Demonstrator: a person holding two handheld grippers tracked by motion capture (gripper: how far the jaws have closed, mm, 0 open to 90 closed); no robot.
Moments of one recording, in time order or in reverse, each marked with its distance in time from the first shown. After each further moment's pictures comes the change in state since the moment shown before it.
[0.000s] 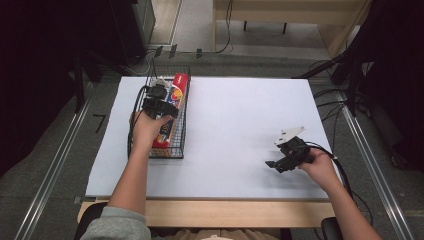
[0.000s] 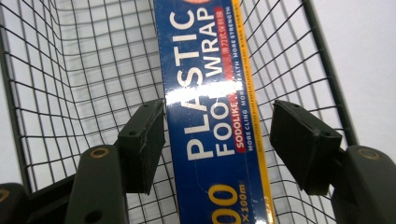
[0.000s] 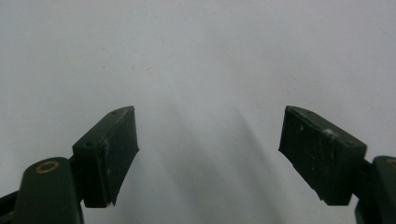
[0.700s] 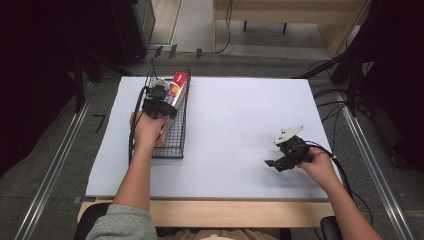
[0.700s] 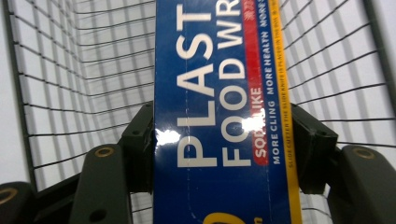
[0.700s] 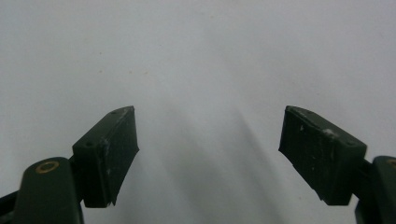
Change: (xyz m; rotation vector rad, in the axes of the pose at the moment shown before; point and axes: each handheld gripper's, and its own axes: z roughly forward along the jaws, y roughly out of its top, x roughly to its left) left arm 0.002 0.004 0.015 0.043 0.067 -0.034; right arm -0.002 0.002 0.002 -0.007 0.001 -0.001
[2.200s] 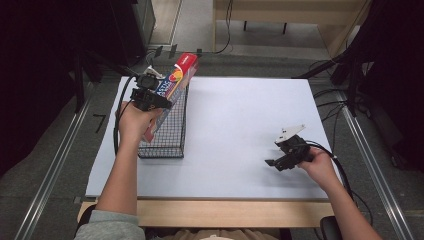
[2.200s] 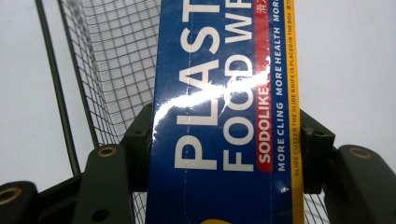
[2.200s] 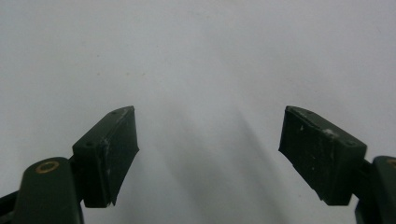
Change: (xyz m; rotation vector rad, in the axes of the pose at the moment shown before) left arm 0.009 0.000 -0.064 -0.139 -0.067 0.096; right arm -0.002 -0.001 0.000 -0.001 0.002 0.025
